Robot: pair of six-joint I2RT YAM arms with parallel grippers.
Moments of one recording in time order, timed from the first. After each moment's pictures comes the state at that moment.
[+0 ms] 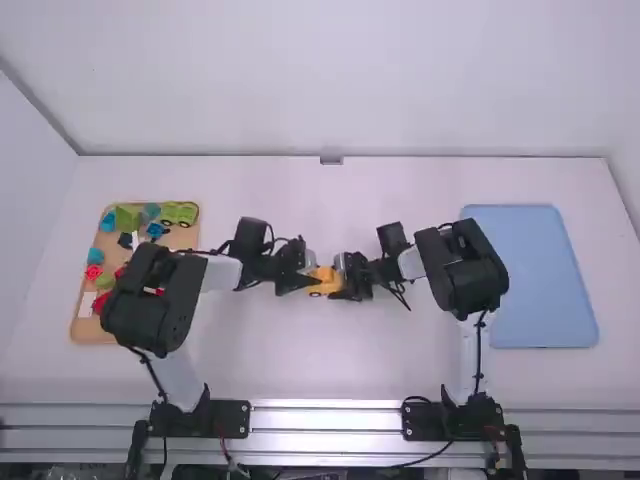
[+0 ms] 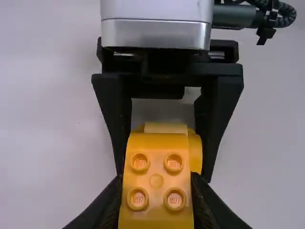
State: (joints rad) left arm -0.23 1.85 0.75 0.16 0.94 0.90; right arm 0.30 2.19 0.91 0.13 -1.11 -1.17
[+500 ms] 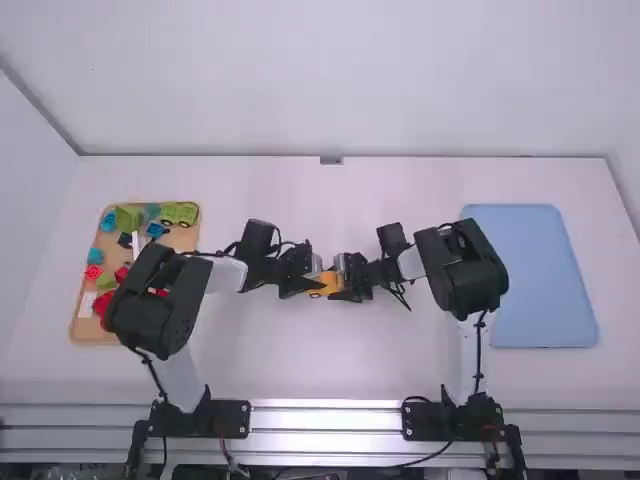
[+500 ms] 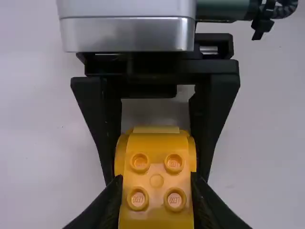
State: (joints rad) left arm -0.27 1.85 0.75 0.15 0.89 0.91; right arm 0.31 2.19 0.91 0.12 -1.11 -1.18
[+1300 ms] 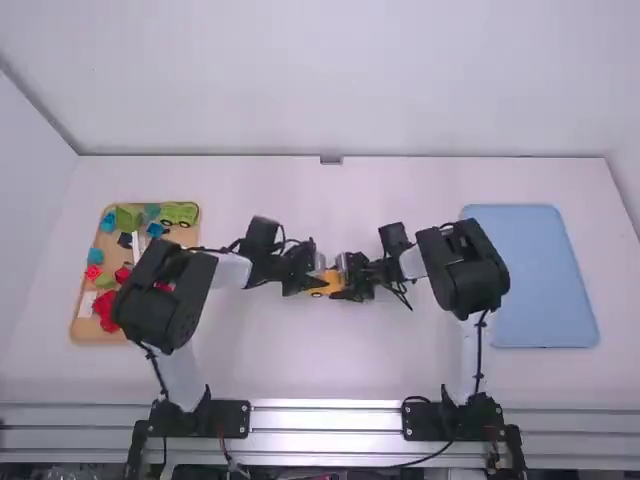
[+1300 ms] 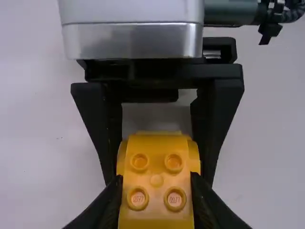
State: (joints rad) left arm -0.28 1.89 0.80 0.13 0.91 0.91; right arm 0.30 2.19 0.91 0.12 -1.11 -1.18
